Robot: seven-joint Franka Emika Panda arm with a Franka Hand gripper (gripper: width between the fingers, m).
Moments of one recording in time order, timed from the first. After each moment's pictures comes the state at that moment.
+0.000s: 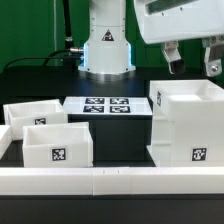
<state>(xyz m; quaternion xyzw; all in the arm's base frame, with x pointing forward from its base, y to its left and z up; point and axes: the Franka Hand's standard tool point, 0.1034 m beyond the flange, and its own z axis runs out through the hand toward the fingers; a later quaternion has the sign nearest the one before) 0.636 0.069 0.152 -0.80 0.59 0.00 0.13</state>
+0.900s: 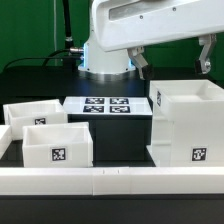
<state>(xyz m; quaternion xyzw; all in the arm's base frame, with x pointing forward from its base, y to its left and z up) 0.631 0.043 0.149 -0.95 0.28 -0.03 0.12</state>
